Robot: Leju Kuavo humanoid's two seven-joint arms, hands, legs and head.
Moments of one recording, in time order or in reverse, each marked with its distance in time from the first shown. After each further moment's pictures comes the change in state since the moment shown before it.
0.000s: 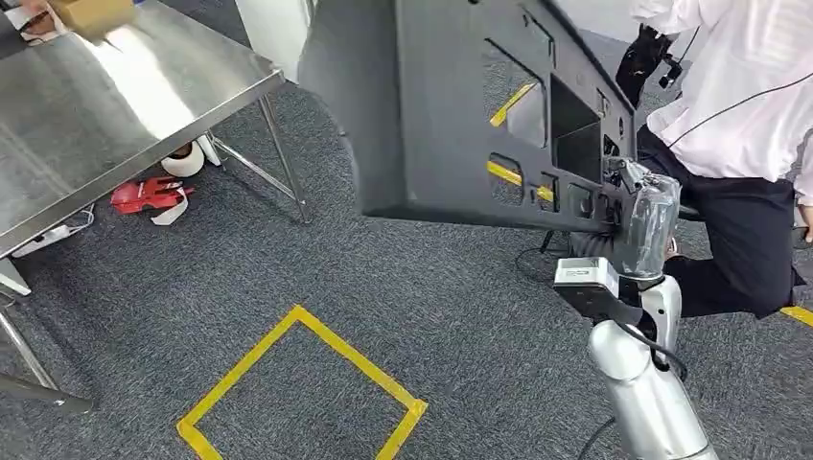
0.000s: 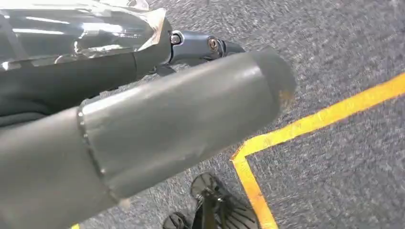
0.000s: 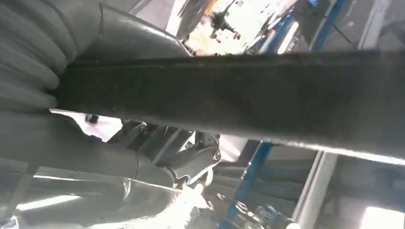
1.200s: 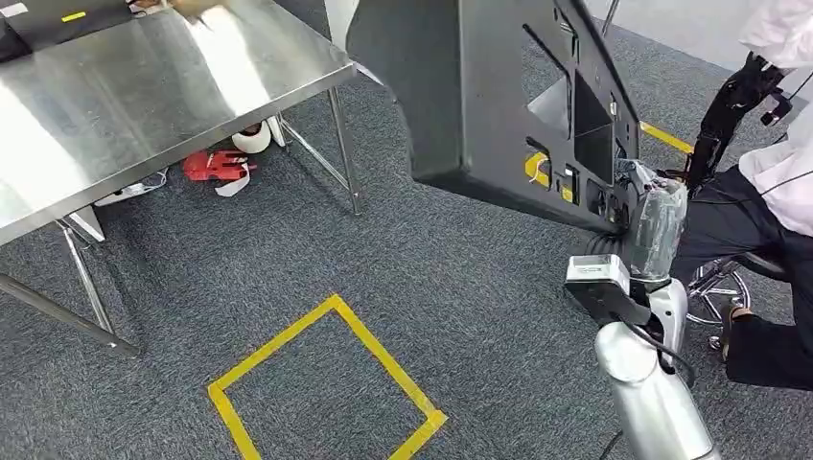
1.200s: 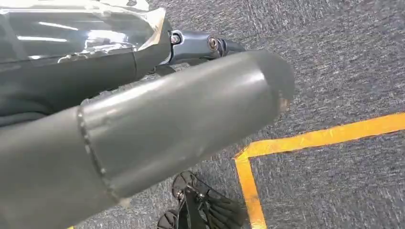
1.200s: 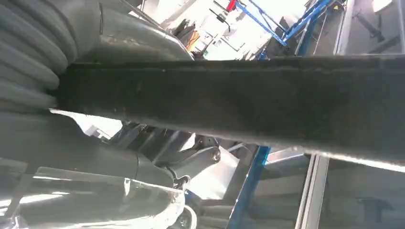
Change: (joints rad) left arm -0.004 0.011 0.002 0.000 -0.010 -0.027 -0.030; right arm 0.028 -0.011 -0.037 -0.009 0.000 0.014 0.007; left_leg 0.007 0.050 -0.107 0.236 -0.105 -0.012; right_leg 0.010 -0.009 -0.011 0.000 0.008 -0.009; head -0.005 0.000
